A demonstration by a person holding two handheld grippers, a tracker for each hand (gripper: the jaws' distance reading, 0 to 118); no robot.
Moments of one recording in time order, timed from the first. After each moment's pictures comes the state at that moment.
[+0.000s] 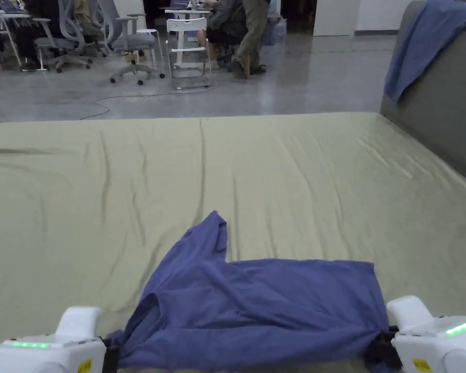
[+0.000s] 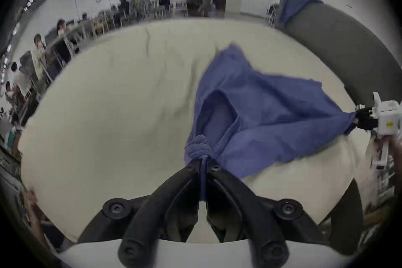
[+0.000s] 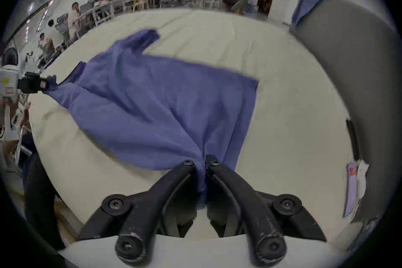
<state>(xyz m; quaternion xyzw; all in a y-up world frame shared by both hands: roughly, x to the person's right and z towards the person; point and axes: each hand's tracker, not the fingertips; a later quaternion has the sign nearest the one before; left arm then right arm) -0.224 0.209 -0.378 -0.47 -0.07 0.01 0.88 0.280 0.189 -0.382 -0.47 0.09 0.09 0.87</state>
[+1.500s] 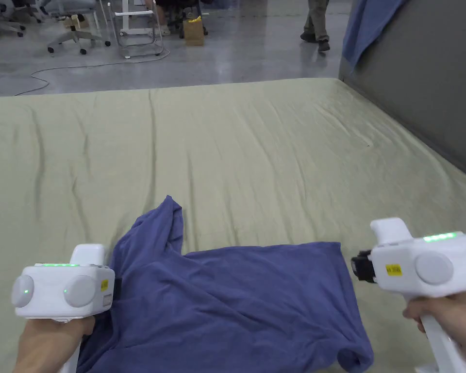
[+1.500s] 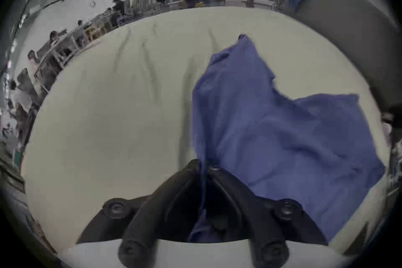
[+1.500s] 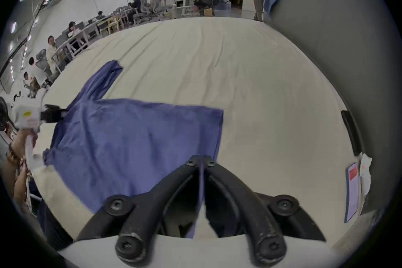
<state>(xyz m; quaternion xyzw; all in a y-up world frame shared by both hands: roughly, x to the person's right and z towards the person) -0.156 0.195 -0.552 -0.45 -0.06 -0.02 0.89 0.325 0.232 -0.499 -0.45 0.01 0.00 0.90</state>
